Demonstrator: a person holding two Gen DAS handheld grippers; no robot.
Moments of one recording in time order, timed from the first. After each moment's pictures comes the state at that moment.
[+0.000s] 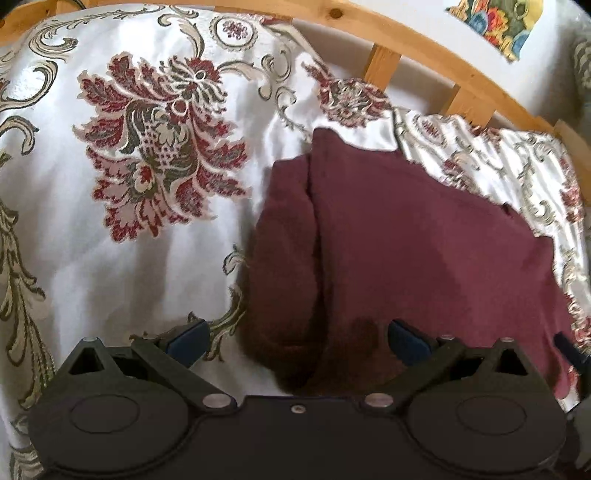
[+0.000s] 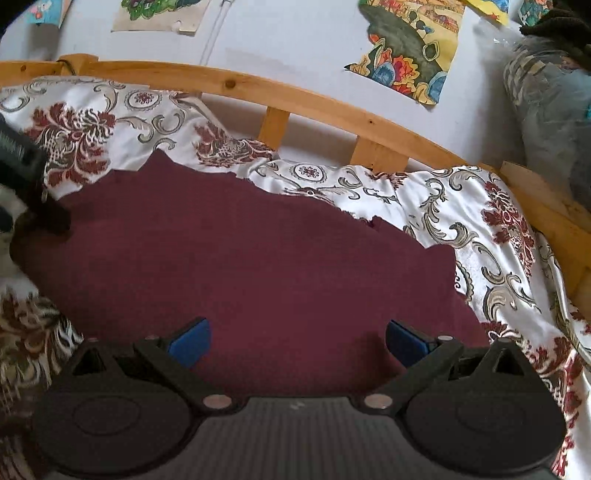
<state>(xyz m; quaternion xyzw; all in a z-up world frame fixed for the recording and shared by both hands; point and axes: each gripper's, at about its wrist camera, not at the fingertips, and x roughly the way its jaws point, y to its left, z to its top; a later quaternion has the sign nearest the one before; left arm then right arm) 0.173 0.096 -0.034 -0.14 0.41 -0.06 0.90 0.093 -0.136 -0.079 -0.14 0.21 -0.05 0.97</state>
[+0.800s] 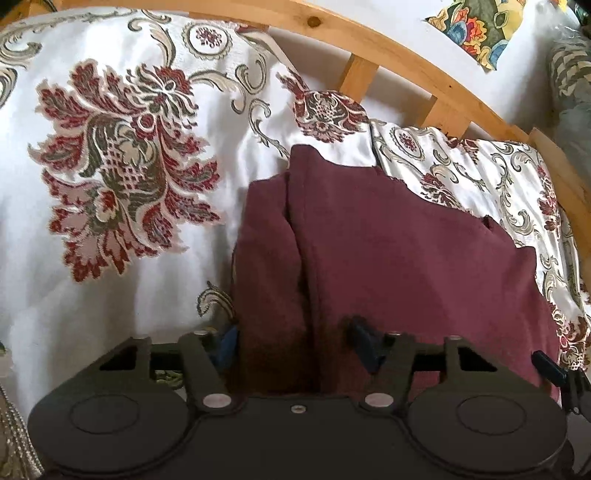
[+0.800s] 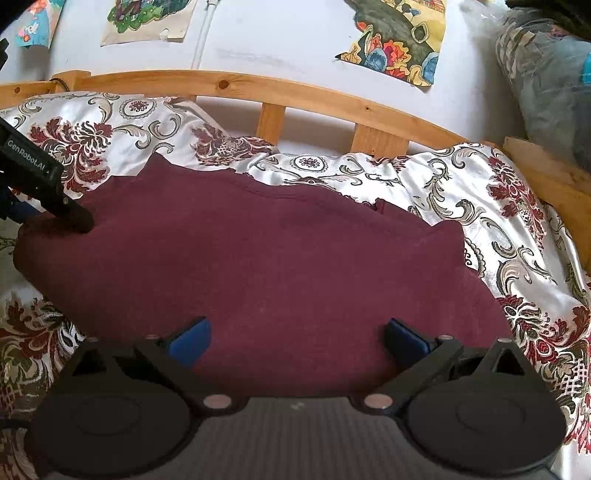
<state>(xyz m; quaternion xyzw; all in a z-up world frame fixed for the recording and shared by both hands) 0.198 0.099 -0.042 -0.15 0.39 -0.10 0.91 0.093 -0.149 -0.085 -0.09 0.21 -0.04 0.97</state>
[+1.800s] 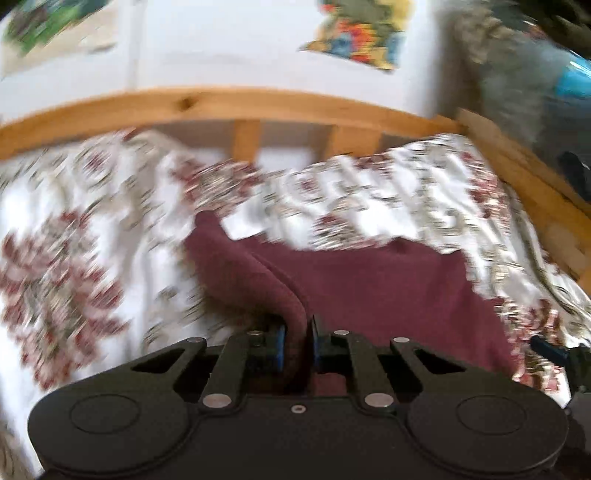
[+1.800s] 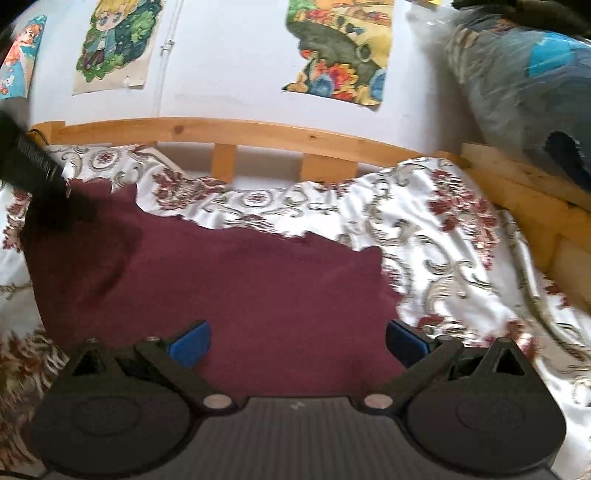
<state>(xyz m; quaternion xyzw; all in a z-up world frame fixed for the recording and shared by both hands) 0.182 -0.014 0.055 -0.02 0.32 -0.16 0.93 0.057 -0.222 -0.042 -0.06 0.18 -0.06 0.98</state>
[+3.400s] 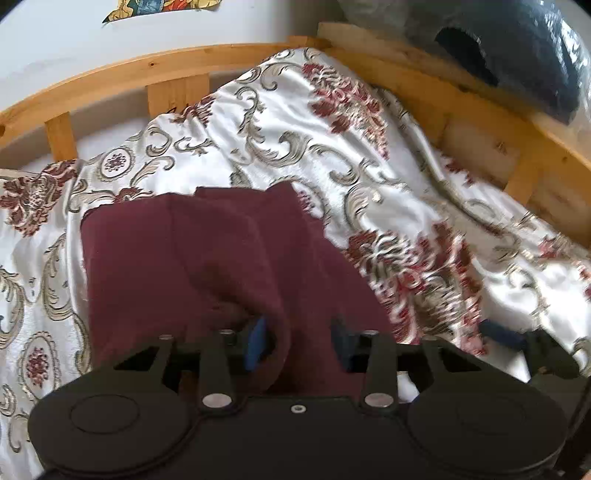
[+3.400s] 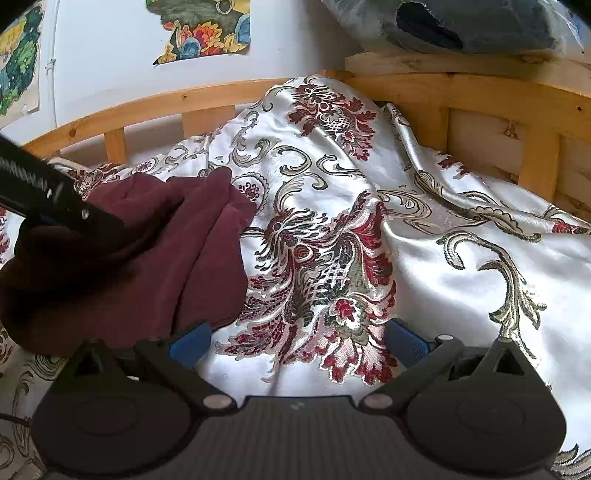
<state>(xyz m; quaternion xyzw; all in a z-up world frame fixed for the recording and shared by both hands) 0.164 -0.200 0.021 0.05 0.37 -0.28 0.89 0.007 -0.334 -0.078 0.07 0.24 -0.14 0.96</state>
